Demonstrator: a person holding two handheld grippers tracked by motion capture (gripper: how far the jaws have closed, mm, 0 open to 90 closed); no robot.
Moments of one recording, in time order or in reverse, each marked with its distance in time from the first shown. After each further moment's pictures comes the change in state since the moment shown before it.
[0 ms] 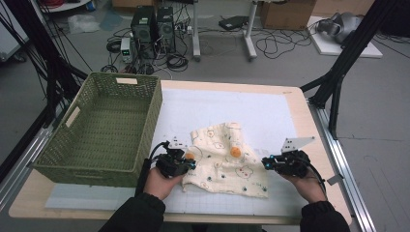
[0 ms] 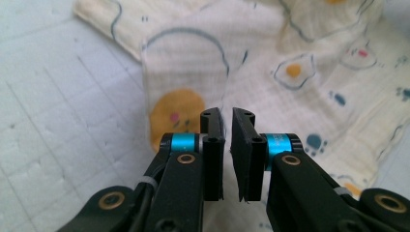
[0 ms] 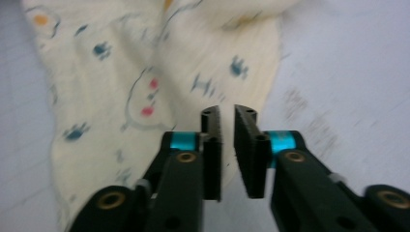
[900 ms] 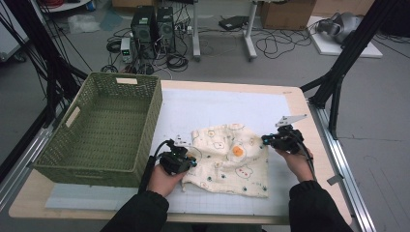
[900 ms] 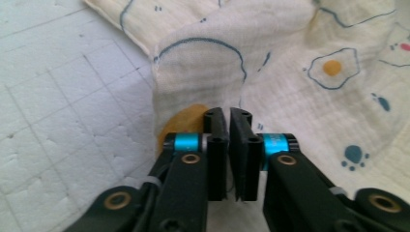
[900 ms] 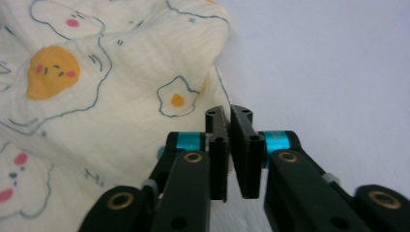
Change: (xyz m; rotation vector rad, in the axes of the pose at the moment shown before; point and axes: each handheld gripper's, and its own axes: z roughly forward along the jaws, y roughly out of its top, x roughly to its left) left arm 0.004 0.000 0.015 0.024 0.032 0.008; right arm -0.057 0.025 0.020 0.051 -0.168 0.118
